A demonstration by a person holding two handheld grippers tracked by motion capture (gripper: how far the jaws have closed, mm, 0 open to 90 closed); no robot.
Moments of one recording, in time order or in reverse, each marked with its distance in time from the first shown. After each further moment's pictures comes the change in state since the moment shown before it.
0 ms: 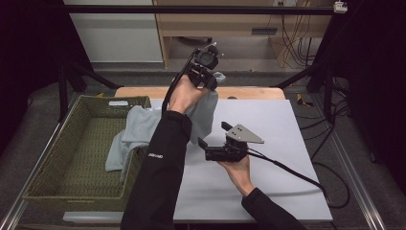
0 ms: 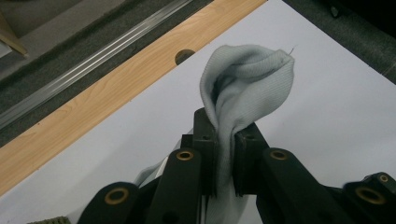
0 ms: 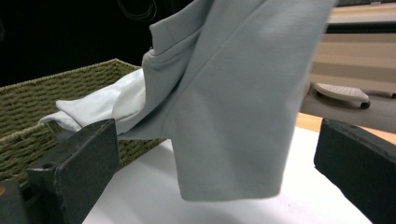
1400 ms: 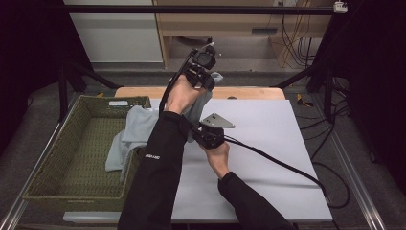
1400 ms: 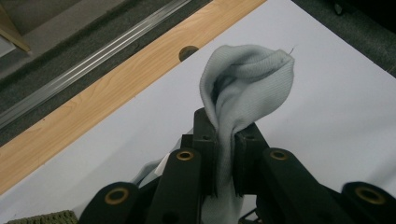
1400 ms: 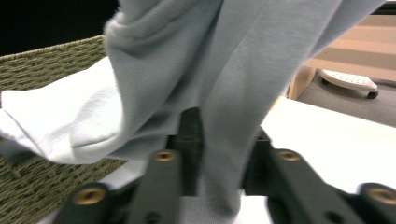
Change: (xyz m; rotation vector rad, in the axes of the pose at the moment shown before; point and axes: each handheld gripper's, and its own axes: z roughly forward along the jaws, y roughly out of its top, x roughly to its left) left arm 0.003 -0.002 -0.002 0.011 0.006 0.001; right arm 0.004 -0.006 0.073 0.097 0.004 -0.047
